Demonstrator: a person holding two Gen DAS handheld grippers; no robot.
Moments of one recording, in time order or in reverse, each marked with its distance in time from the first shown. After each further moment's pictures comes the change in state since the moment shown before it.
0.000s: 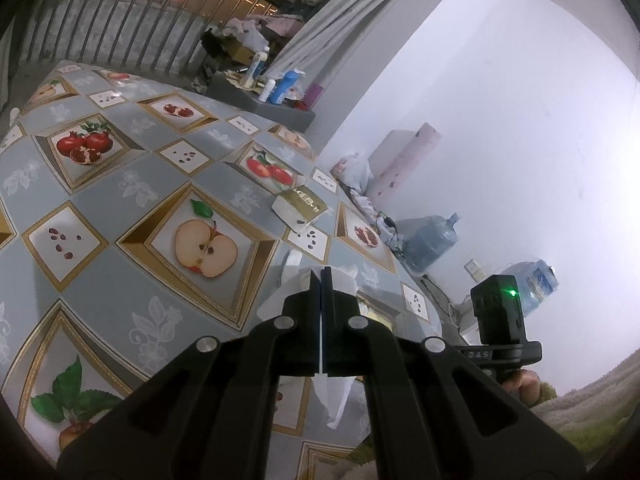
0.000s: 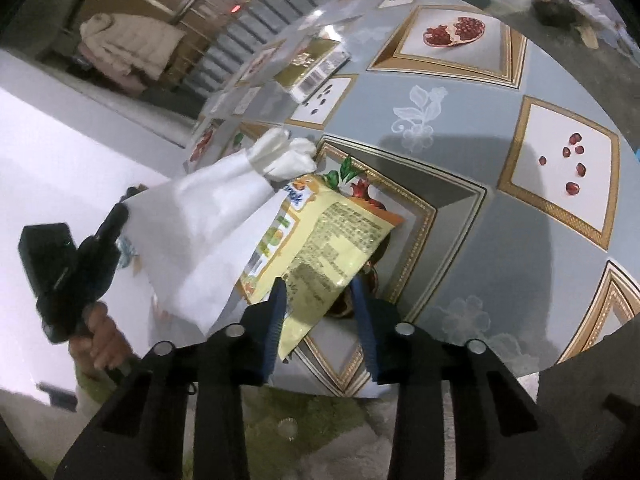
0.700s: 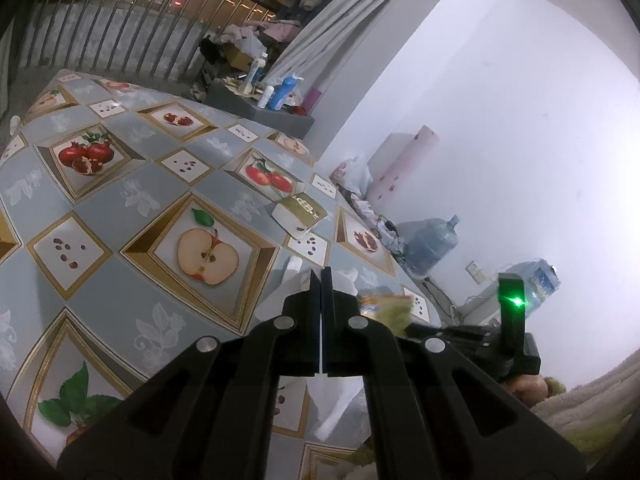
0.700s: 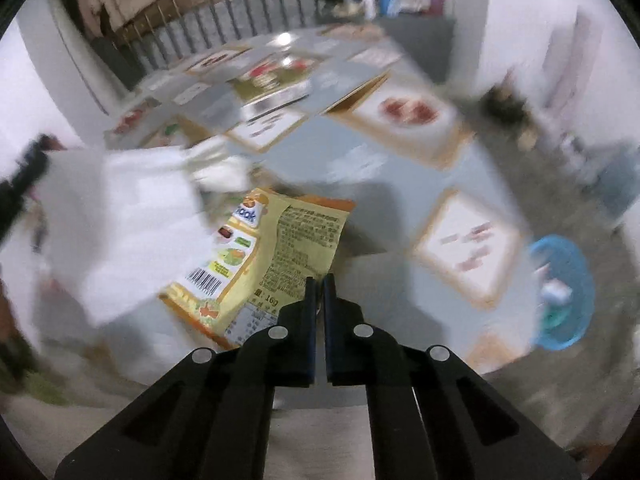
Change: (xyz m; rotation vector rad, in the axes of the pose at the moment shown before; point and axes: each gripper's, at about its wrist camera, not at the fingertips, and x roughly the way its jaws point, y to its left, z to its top) left arm -0.003 -0.001 0.005 0.022 -0.019 0.008; right arm -0.027 0.017 0.001 -0.265 -0.131 -0.522
